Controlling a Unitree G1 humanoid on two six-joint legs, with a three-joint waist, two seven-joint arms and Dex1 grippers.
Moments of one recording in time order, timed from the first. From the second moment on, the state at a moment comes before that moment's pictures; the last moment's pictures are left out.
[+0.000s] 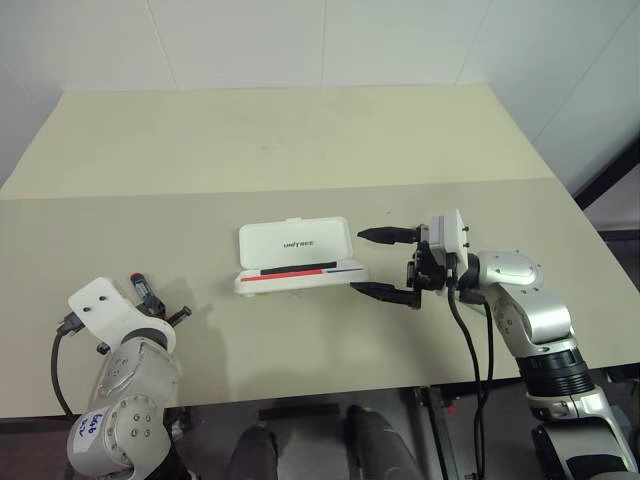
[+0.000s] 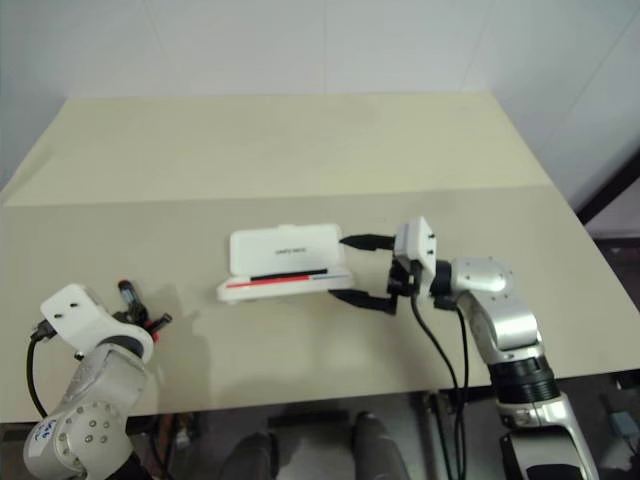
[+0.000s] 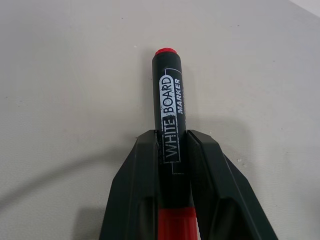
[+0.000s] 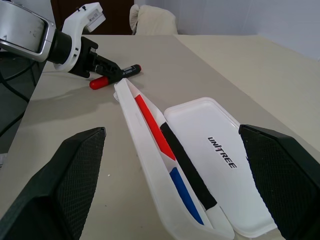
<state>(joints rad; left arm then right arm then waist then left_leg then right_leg) -0.12 -0.08 0.59 -0.77 -0.47 1.12 0.55 -0.50 -0.52 0.07 -0.02 0.46 0.15 1.18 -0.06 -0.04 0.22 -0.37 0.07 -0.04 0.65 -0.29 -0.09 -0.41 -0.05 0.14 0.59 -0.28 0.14</state>
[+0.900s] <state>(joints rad) -0.48 0.63 0.08 -0.19 -0.49 0.56 -0.75 -0.39 -0.54 0.01 -0.14 0.46 0.16 1.05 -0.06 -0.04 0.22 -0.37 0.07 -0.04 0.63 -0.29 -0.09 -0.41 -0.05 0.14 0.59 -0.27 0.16</state>
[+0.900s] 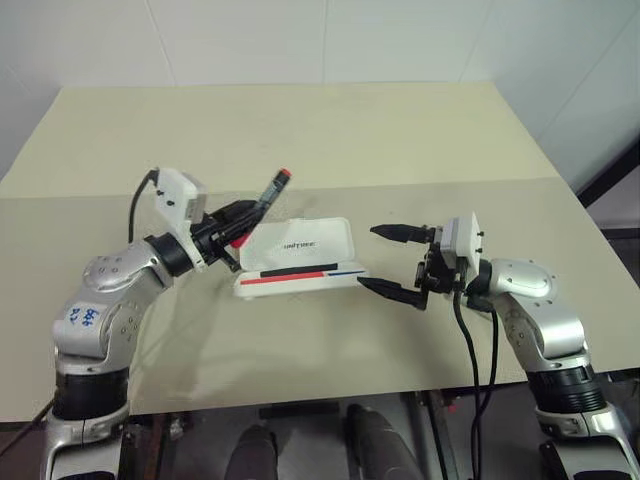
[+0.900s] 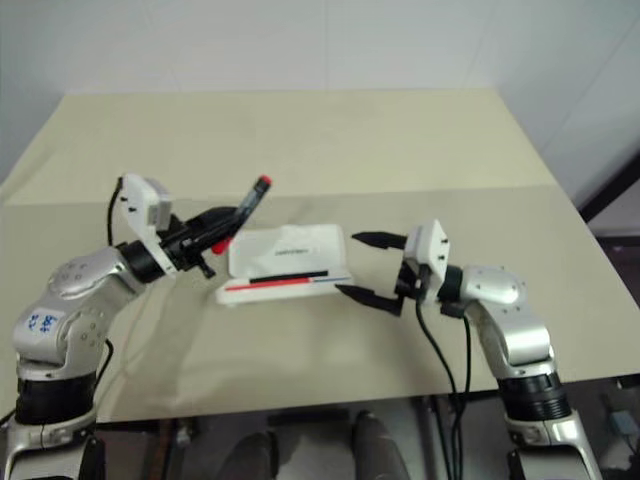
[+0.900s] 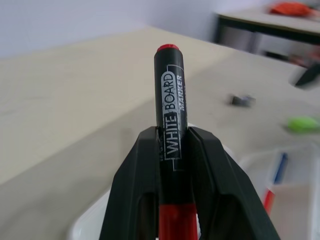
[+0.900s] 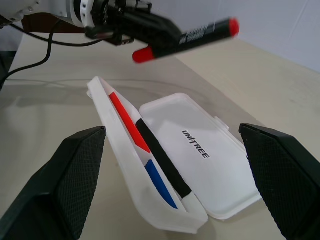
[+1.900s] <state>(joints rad) -0.56 0.59 -0.23 0.09 -0.21 0.25 -1.07 -0.30 -0.57 -0.05 -0.34 0.48 0.22 0.90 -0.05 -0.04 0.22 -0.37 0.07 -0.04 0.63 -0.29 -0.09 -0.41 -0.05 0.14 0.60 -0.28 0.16</state>
